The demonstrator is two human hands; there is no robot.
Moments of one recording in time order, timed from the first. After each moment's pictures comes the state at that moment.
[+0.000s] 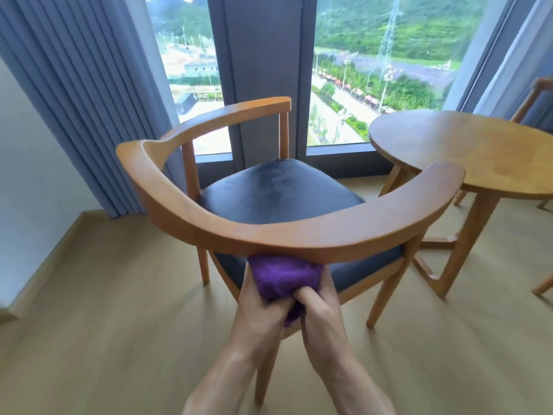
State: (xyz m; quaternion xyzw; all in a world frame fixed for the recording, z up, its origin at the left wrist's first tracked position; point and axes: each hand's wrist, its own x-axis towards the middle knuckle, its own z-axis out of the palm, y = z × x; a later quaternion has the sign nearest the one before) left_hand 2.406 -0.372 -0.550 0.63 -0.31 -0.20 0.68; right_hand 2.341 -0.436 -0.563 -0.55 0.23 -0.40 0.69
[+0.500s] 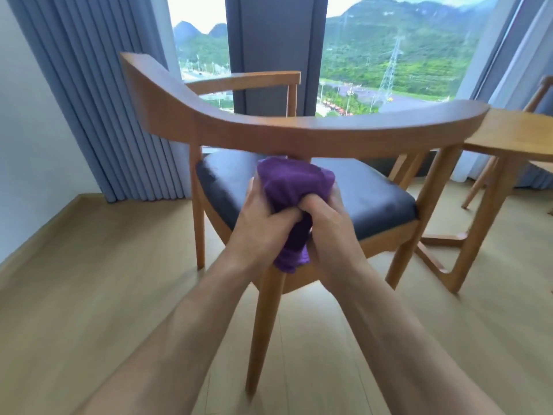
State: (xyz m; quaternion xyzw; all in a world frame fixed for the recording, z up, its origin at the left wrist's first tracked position) left_hand 2.429 -0.381 -0.600 0.63 -0.40 -0.14 0.65; right_hand 2.357 -0.460 -0.613 -0.61 0.13 -0.40 0.67
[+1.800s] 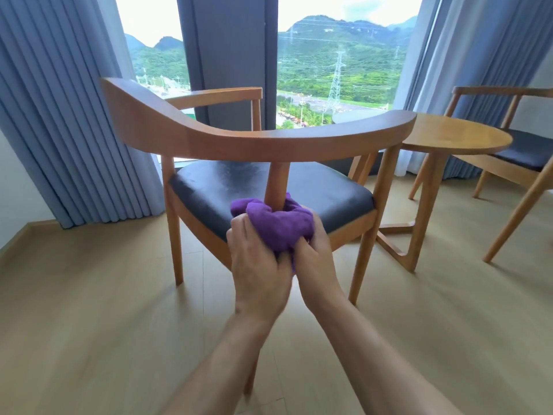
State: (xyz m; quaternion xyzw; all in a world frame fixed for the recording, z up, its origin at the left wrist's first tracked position) left_hand 2.389 -0.353 -0.649 0.65 -0.43 0.10 0.61; right_hand 2.329 -0.414 -0.647 -0.61 0.21 -0.49 0.58
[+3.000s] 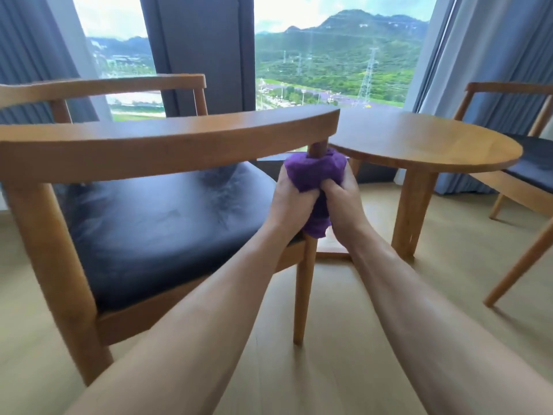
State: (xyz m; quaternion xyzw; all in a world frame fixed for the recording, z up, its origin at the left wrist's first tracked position) left_hand 2.299 -0.689 -0.616 0.59 -0.43 -0.09 0.68; right_hand 2.237 -0.769 -0.631 -0.67 0.19 -0.46 0.56
